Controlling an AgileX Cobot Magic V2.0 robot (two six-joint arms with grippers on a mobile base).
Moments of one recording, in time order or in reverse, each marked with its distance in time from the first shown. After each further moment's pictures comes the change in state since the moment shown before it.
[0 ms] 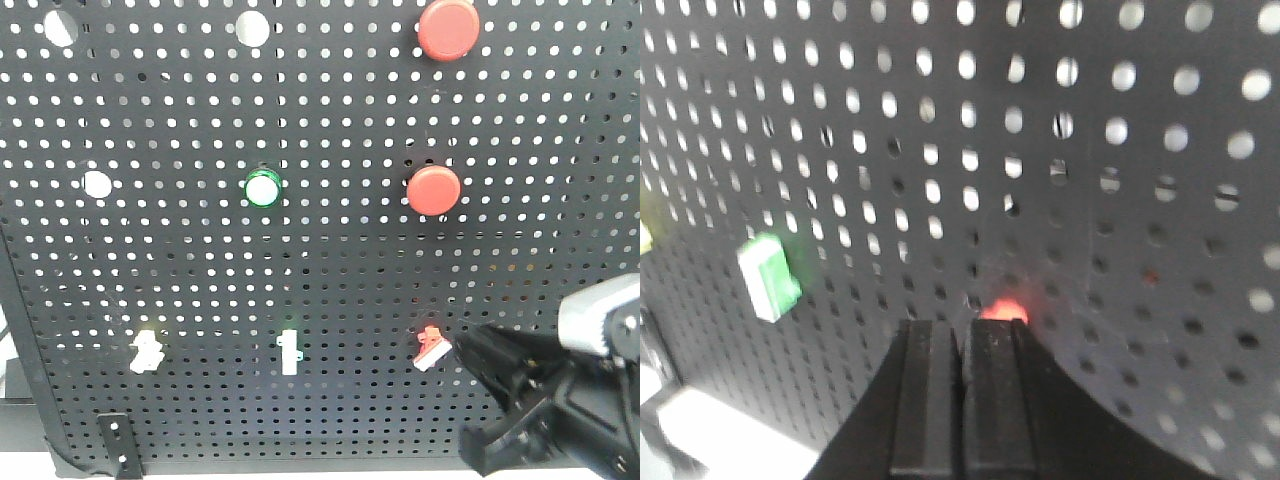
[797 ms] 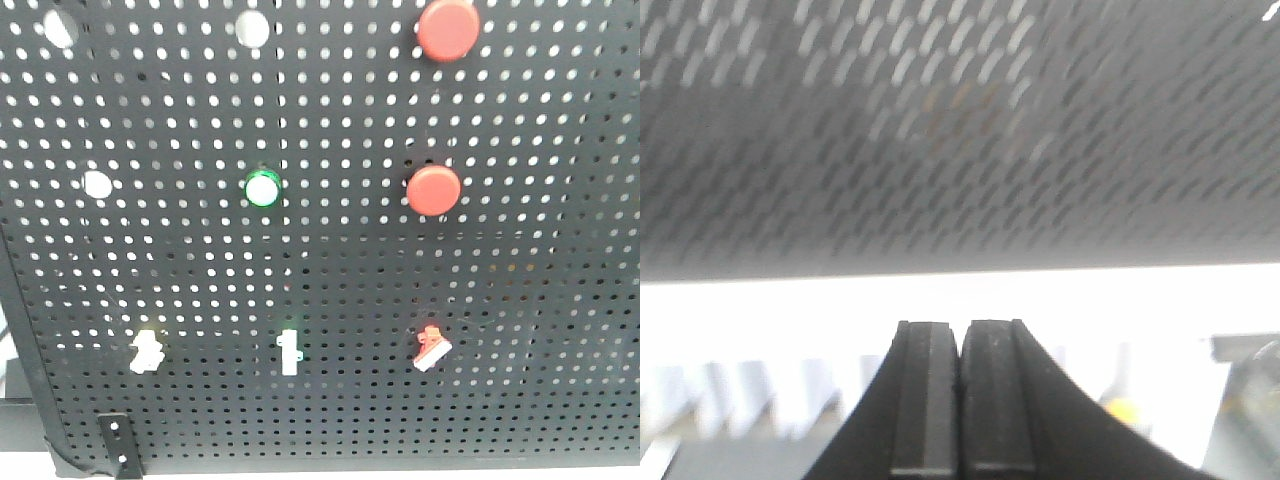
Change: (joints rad) left arm 0.000 0.000 0.000 0.000 0.002 0.000; right arm -0.463 -0.963 0.703 0.139 0.217 -0.120
